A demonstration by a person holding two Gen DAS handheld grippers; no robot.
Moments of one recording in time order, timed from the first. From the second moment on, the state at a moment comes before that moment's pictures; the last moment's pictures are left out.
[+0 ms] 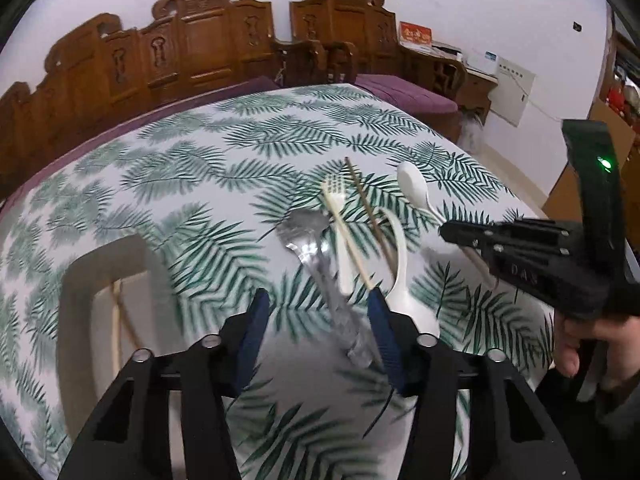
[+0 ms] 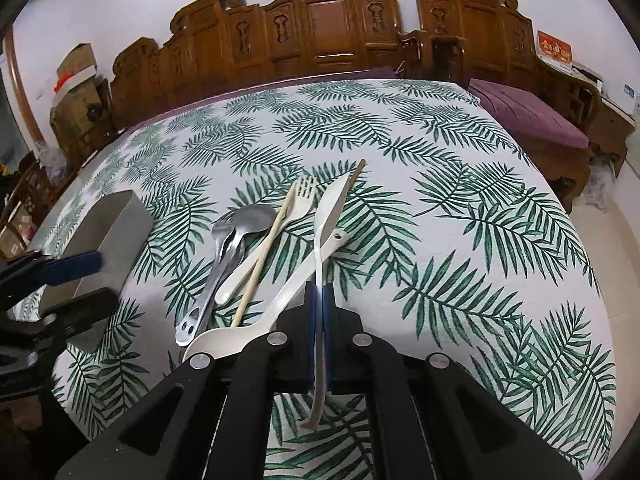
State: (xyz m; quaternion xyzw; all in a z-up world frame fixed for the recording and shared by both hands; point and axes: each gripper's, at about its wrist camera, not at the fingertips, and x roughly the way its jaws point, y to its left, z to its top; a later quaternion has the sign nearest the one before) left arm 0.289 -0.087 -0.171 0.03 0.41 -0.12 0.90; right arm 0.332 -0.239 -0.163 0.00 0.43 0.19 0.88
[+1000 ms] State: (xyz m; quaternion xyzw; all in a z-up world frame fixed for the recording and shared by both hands) left arm 0.365 -0.140 -0.231 0.04 0.49 -0.12 0.86; right arm 0.336 -0.248 -0.153 0.02 0.41 0.19 0.89
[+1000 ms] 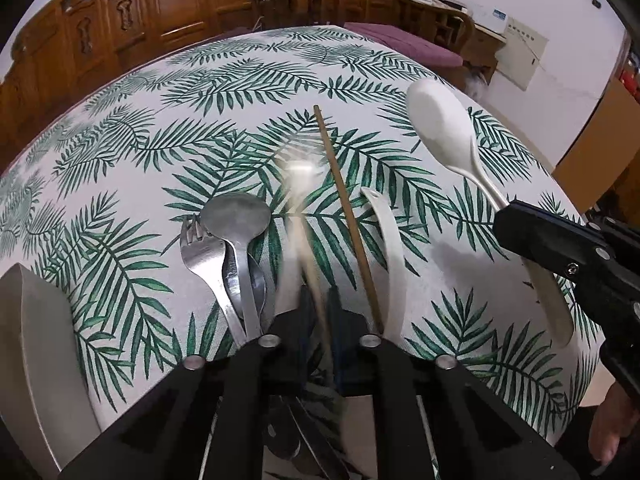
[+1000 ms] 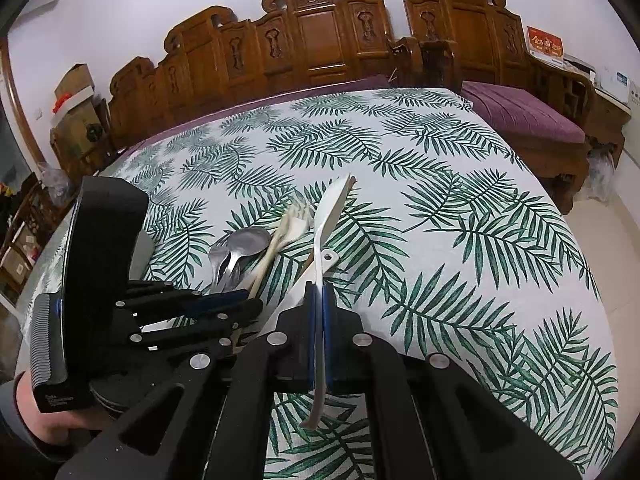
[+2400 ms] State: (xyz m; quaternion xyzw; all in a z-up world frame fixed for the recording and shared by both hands) left arm 0.277 -0.021 -0.146 0.01 0.39 -0.08 0.92; right arm 0.322 -0.154 -0.149 -0.01 0.41 0.27 0.87
